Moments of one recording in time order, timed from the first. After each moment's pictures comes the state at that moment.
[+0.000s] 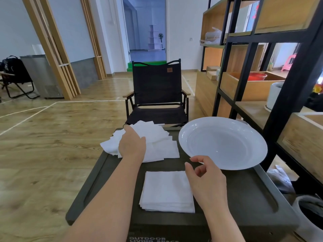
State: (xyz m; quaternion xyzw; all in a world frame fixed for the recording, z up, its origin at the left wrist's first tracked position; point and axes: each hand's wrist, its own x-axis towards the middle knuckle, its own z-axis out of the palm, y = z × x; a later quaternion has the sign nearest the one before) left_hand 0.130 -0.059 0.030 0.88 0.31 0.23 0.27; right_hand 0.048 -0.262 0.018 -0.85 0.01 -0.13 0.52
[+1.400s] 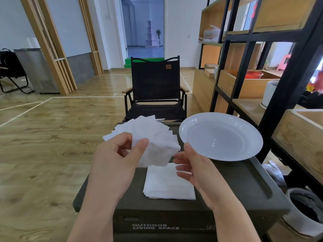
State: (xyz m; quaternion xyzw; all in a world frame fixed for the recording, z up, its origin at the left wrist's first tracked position) left_hand -0.034 -0.079 0.086 0.79 0.11 0.28 0.54; right_hand 0.027 -0.255 0.052 -0.71 -0.05 0.15 0.68
